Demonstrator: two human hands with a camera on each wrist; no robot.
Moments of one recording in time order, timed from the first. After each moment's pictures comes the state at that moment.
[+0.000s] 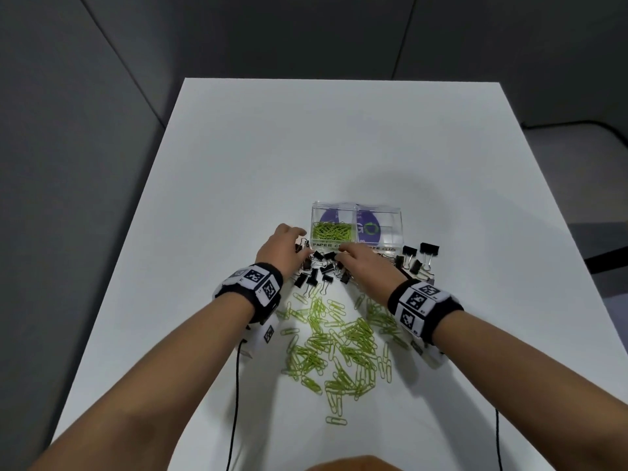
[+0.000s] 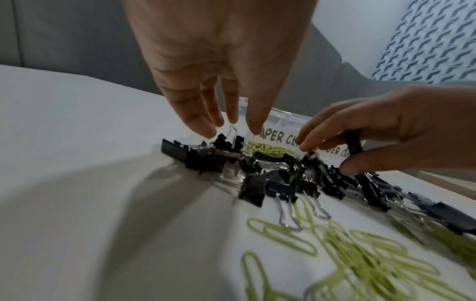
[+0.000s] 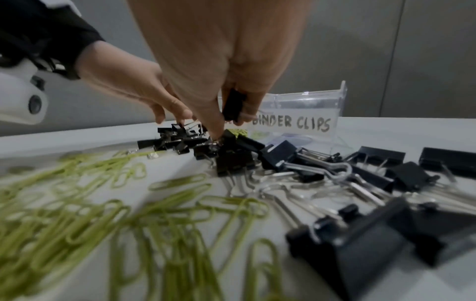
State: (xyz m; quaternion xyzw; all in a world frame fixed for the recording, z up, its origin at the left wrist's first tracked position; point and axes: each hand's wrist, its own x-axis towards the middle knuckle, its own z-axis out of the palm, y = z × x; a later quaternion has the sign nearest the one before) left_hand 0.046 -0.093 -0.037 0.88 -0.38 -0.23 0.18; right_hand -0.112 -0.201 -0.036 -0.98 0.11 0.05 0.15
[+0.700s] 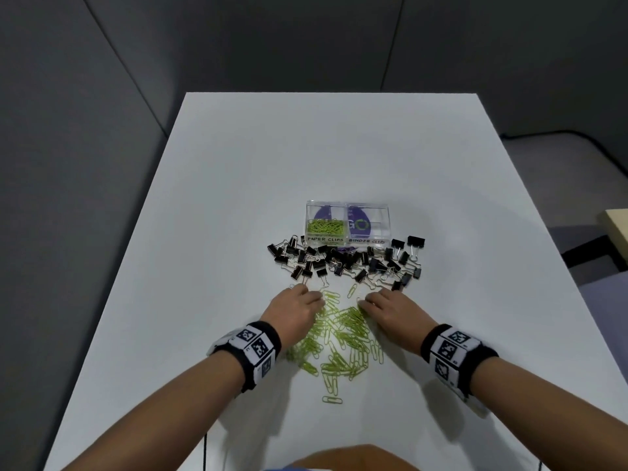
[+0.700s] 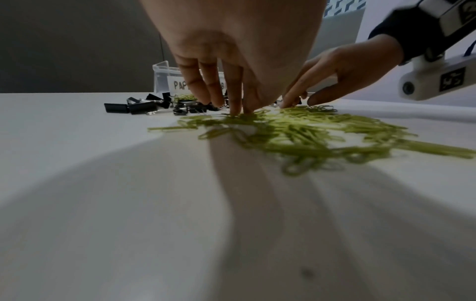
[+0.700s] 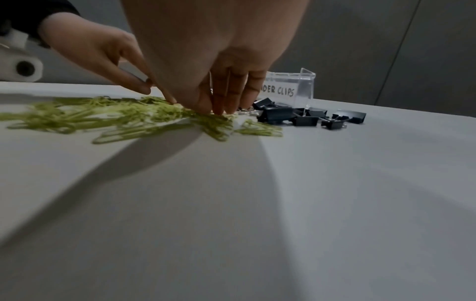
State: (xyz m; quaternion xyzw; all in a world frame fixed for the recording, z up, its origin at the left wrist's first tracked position) left_hand -0.034 -0.020 -0.058 0.71 -0.69 -0.09 0.04; right_hand -0.213 -0.177 -0.058 -1.00 0.05 0.02 0.06
